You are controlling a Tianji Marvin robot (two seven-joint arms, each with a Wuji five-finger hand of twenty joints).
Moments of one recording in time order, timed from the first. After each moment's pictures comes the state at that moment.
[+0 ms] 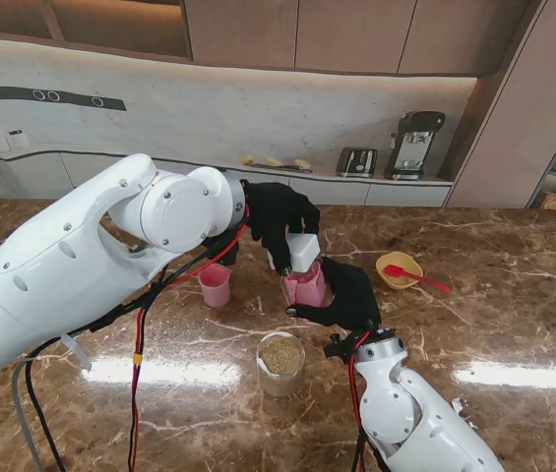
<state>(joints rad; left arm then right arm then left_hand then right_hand) 0.68 -1.03 -0.63 -1.77 0.38 0.34 -0.71 -1.54 -1.24 1.08 -1.39 -0.57 -0.49 -0.66 0.84 -0.88 0.62 -0.19 0.55 0.02 0.79 0.46 0.90 0.09 0.23 0.92 0.94 0.19 0.66 0.92 0.67 0.19 1.25 0.50 0.42 -0.99 0.82 -0.32 0.90 0.12 0.80 0.33 1.26 0.08 0.39 0.64 1.15 0.12 0.77 0.62 0.77 0.19 1.40 0.53</state>
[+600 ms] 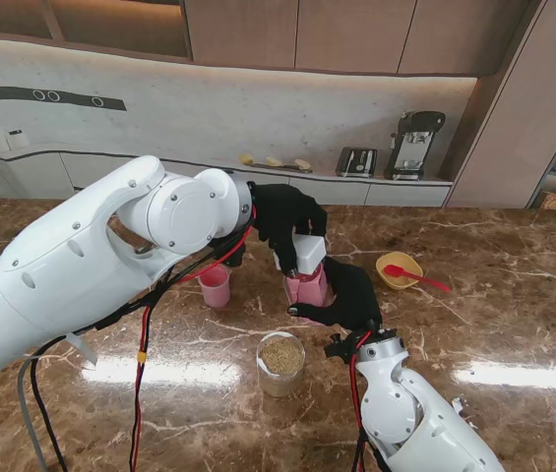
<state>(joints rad) 0.67 -1.05 -0.60 -1.75 0.36 0.31 -0.68 -1.54 -1.24 1.09 -1.40 -0.54 -0.49 -0.64 0.84 -0.88 0.62 -0.19 0.55 0.02 0.79 0.46 0.90 0.09 0.23 0.94 0.94 0.19 0.66 0.92 0.67 0.19 1.25 0.50 0.42 -0.99 0.82 -0.32 0.90 0.12 0.80 0.33 1.26 0.08 0.39 0.64 1.15 0.12 0.77 0.62 0.77 0.19 1.40 0.53</state>
